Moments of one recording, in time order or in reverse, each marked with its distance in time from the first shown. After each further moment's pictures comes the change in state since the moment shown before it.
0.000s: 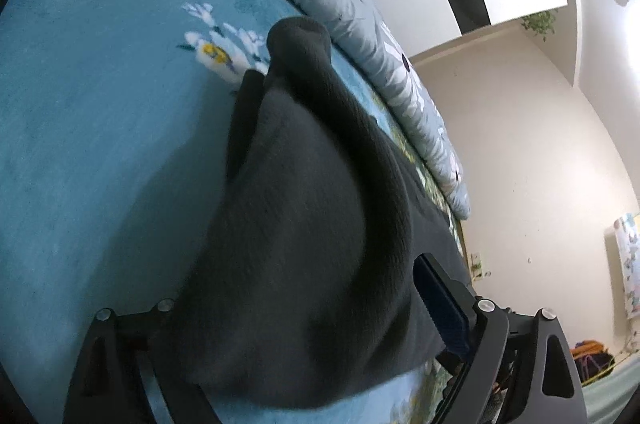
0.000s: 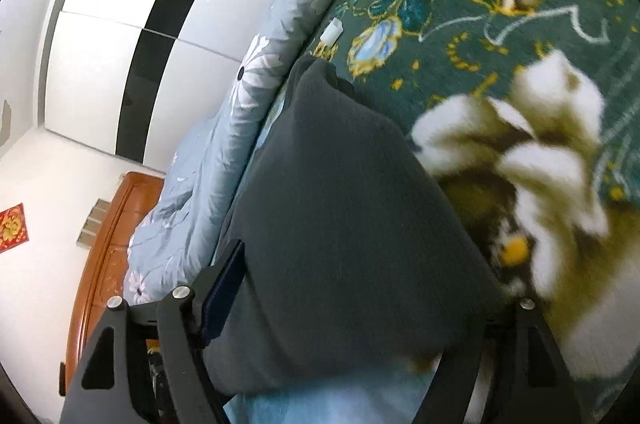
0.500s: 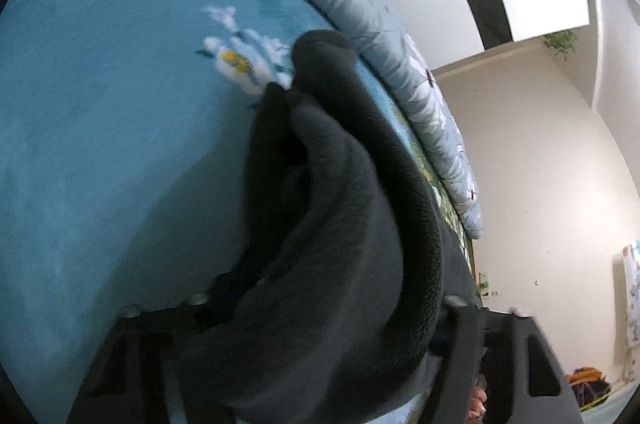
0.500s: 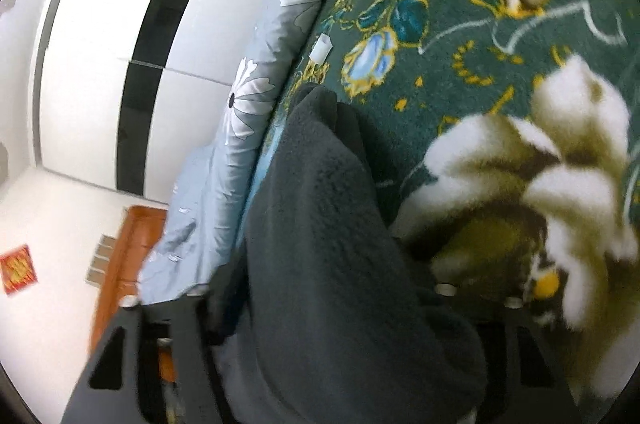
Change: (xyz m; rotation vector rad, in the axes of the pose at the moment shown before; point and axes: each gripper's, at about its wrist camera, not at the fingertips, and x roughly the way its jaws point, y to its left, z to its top) left arm 0.010 0.000 0.007 -0.082 -0.012 0.056; right arm 0.004 0.001 0.012 0.130 -0.042 0.031
